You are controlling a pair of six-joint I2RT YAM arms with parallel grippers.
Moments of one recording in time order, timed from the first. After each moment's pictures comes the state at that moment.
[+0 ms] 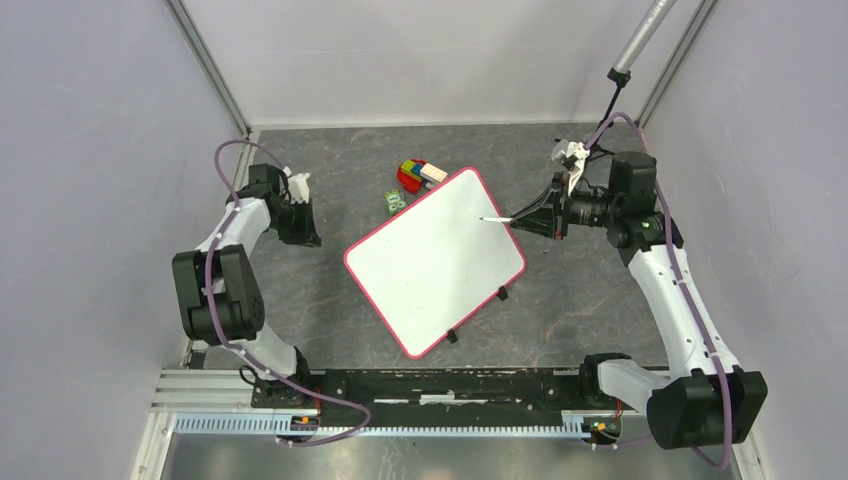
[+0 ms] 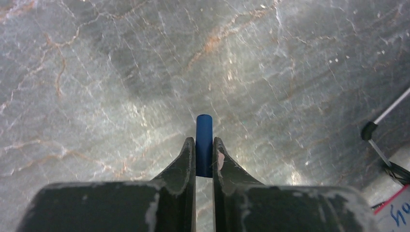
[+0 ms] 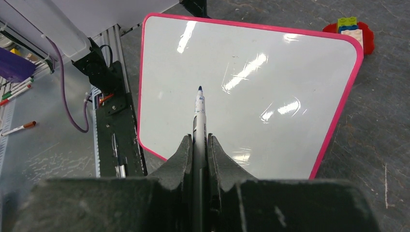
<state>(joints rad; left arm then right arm) 0.15 1.61 1.11 -0.69 0.36 0.19 0.07 1.11 1.05 -0.43 -1.16 -0.15</state>
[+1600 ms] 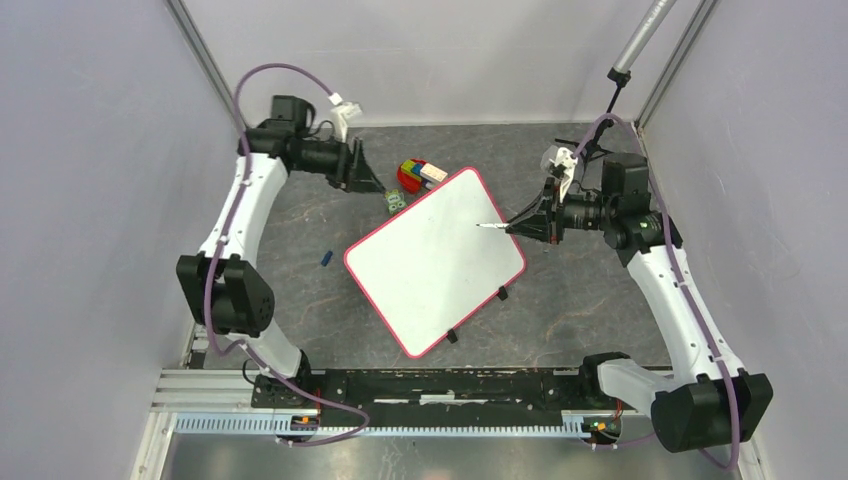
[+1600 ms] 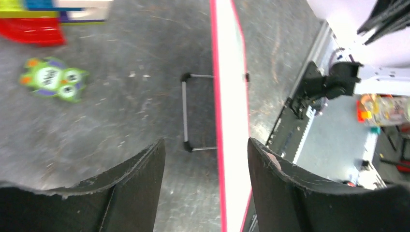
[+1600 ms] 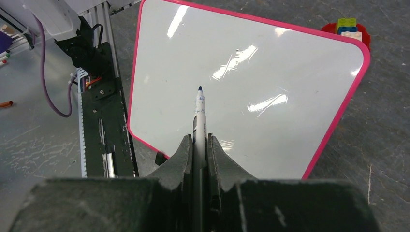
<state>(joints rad) -0.06 1.66 1.68 -0.98 0.93 0.24 0.14 1.11 1.08 -0.54 -1.09 -0.30</state>
